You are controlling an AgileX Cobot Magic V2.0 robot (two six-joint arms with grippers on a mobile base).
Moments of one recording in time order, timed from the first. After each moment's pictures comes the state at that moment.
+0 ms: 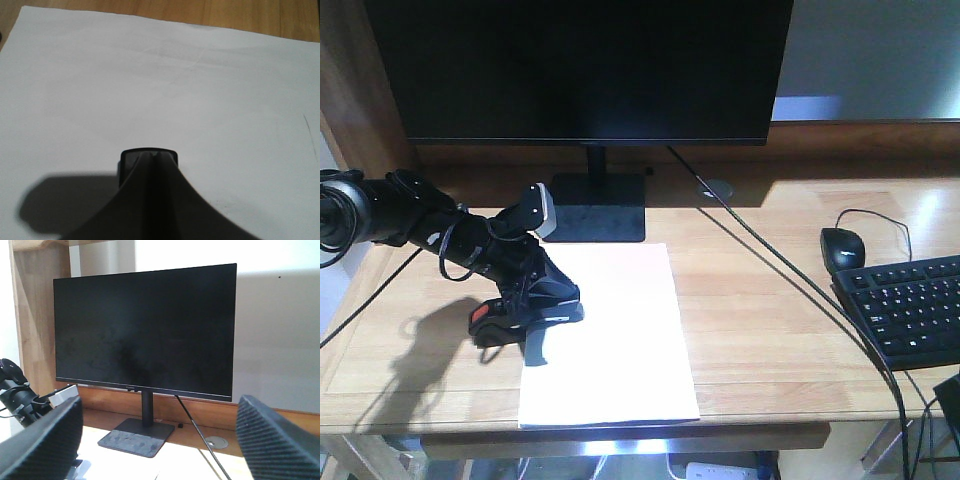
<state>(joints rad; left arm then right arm) -0.16 2.16 -1.43 -0.99 0.94 1.79 0.36 0.00 -0.11 -1.74 -0.03 1.74</state>
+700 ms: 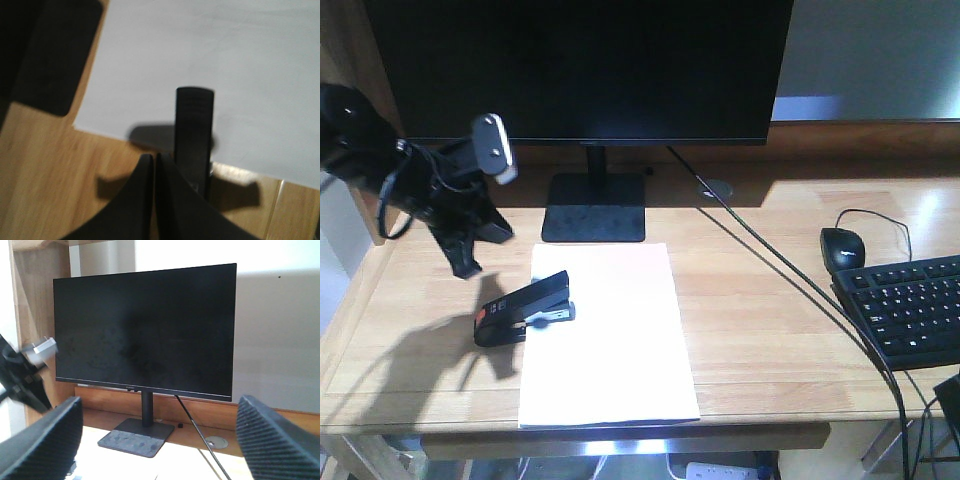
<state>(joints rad) -0.16 1.80 -1.42 -0.48 0.89 1.32 0.36 0.00 -0.11 -1.74 -0.03 1.74</state>
